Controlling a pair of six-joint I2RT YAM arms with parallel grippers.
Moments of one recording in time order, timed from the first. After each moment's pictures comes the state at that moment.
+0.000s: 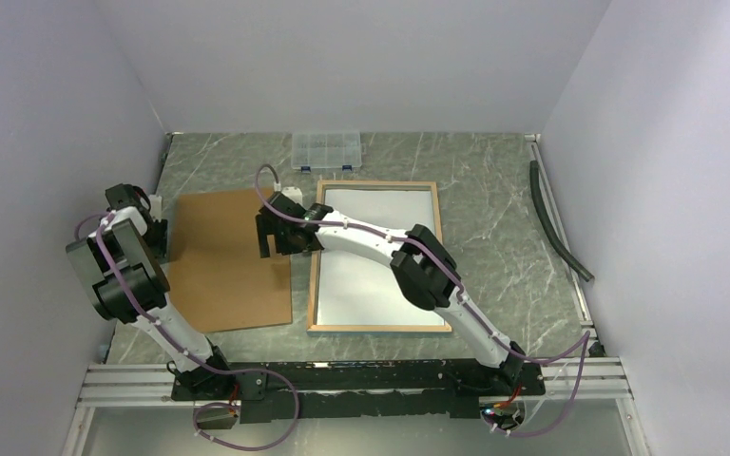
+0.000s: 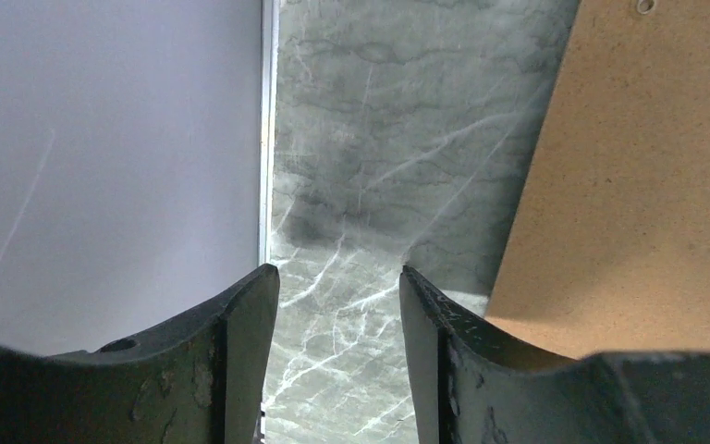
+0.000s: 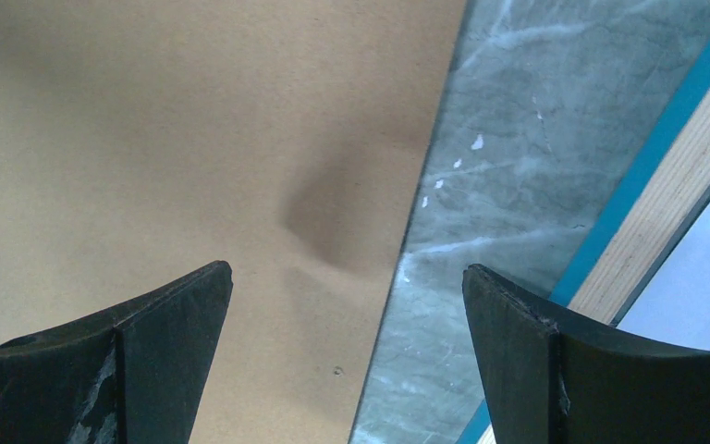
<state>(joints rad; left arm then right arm) 0.54 1.79 1.10 -0.42 -0.16 0.46 1.01 2.40 2.07 -0.58 0.14 0.73</state>
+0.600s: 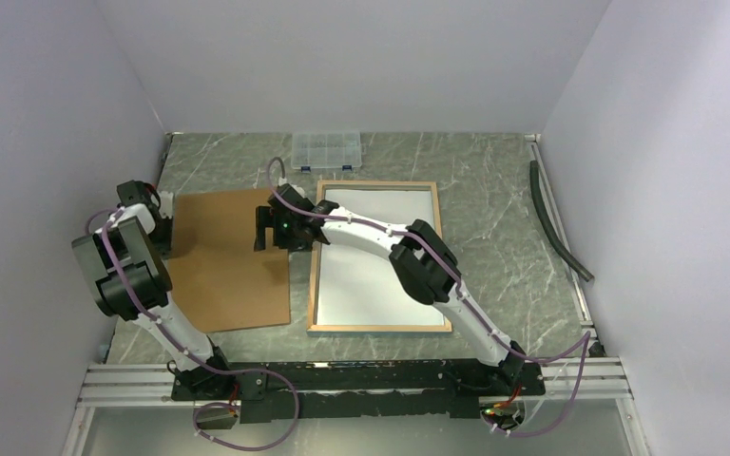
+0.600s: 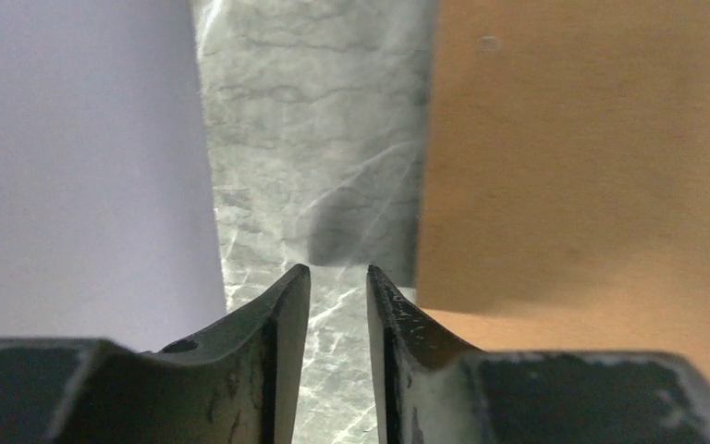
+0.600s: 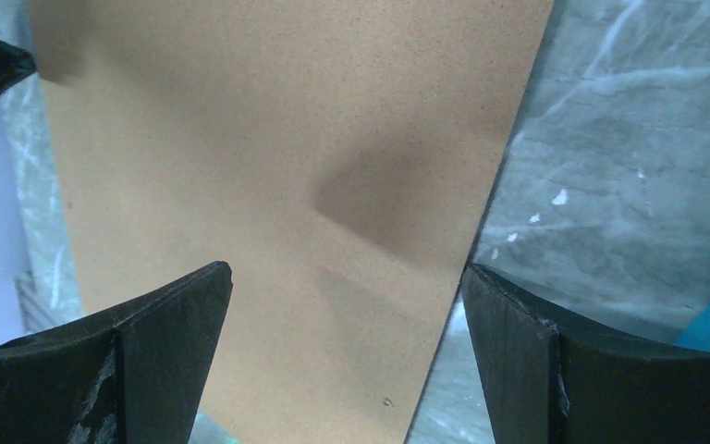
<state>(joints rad) 0.49 1.80 1.10 -0.42 -0.13 0.45 0.96 2.43 2.04 -0.44 -0.05 0.82</state>
